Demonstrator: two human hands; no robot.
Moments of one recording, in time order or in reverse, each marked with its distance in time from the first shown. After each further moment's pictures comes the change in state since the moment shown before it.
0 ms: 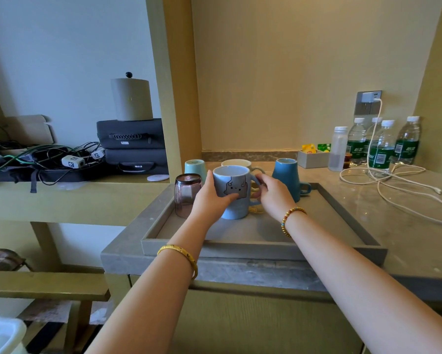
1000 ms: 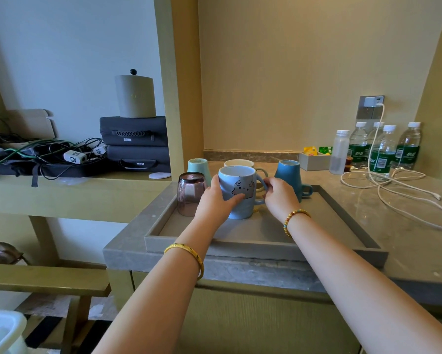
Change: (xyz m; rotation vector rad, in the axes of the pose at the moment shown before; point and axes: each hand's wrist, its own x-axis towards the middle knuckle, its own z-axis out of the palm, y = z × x) left_hand -0.005 0.000 0.006 0.184 0.002 -0.039; right_hand 0.000 0.001 0.000 -0.116 0.075 0.074
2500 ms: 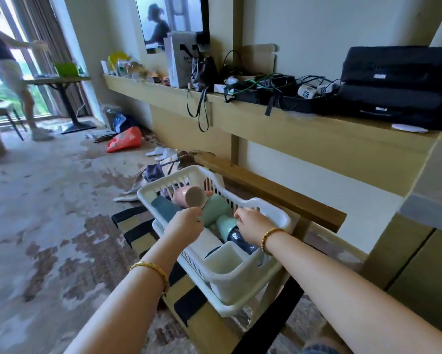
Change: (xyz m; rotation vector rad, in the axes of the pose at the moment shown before) left_hand -0.302 -0.361 -0.372 0.529 0.227 -0.708; right_hand -0.289 -0.320 0.366 -0.159 -0.948 -0.724
